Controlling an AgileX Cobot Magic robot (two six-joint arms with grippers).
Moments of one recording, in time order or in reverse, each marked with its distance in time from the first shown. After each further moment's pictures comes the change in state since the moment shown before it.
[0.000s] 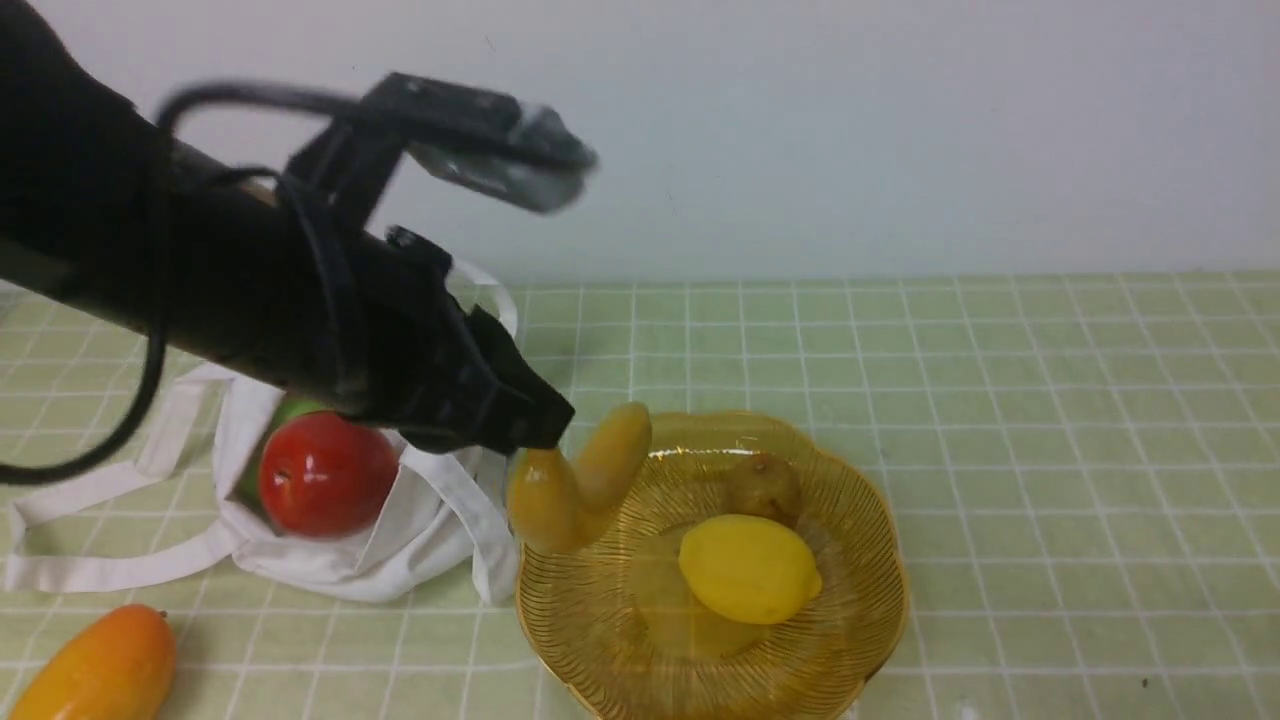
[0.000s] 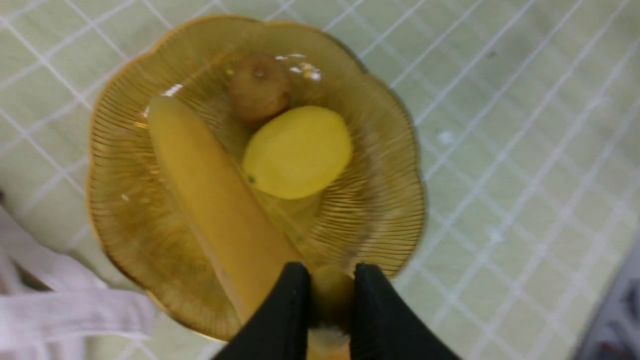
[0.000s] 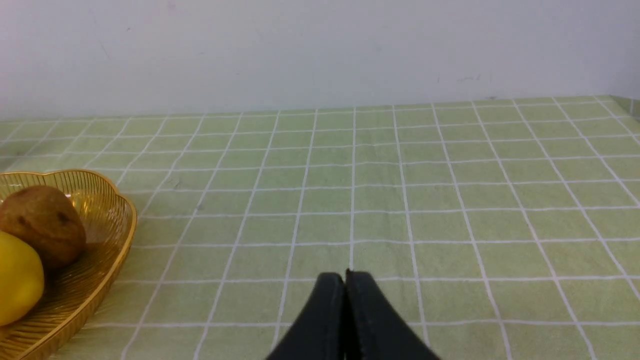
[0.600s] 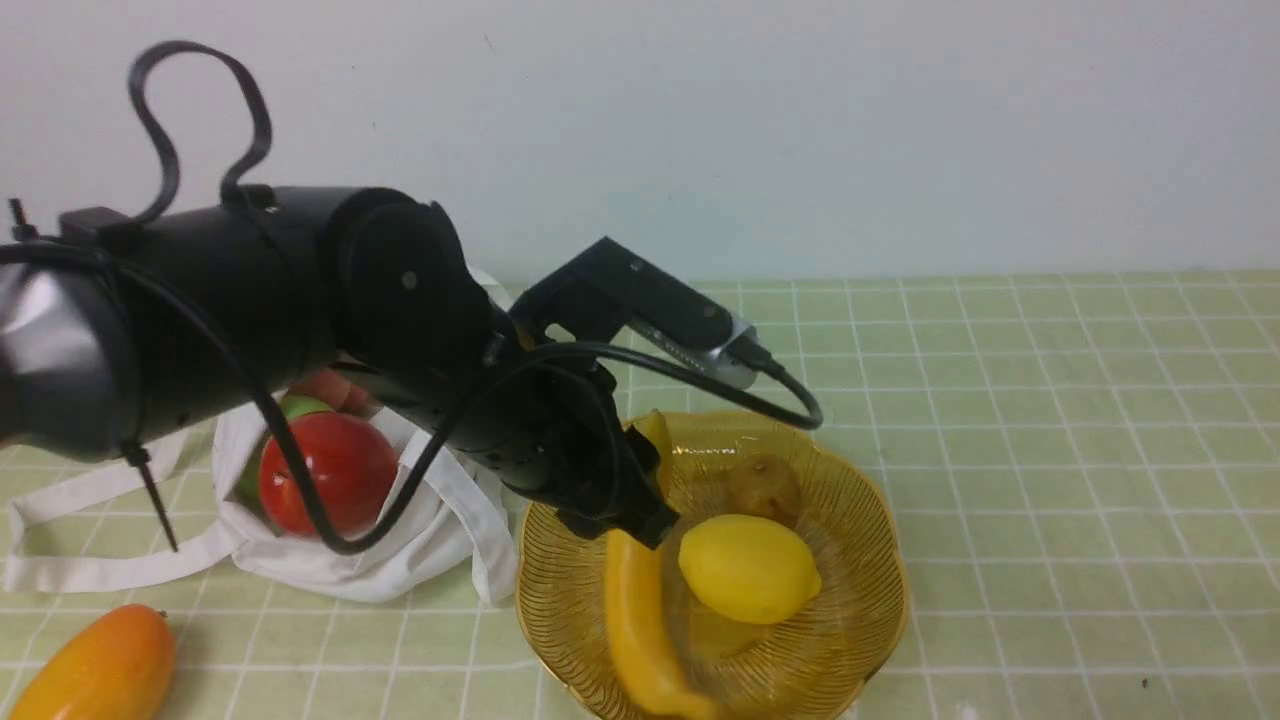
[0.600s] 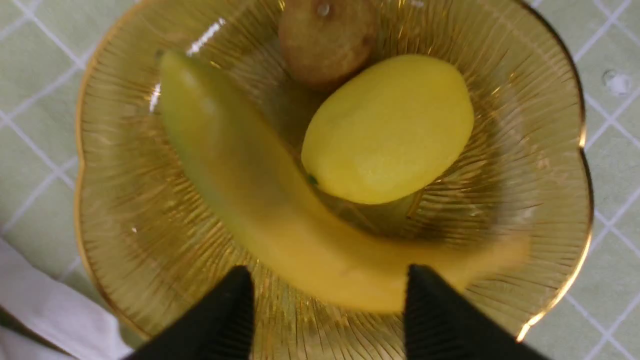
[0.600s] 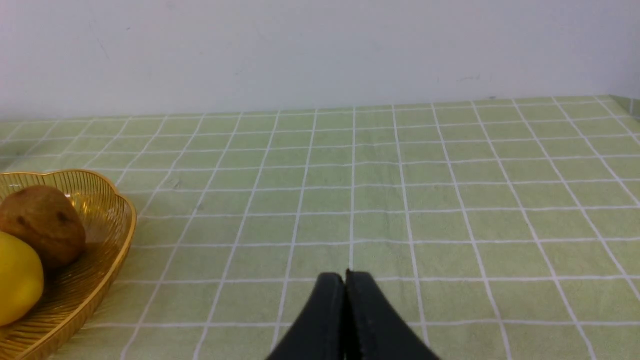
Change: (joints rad) right arm 0.000 0.000 0.000 0.000 0.000 0.000; left arm -0.183 0.286 0.015 0.254 -0.243 -0.171
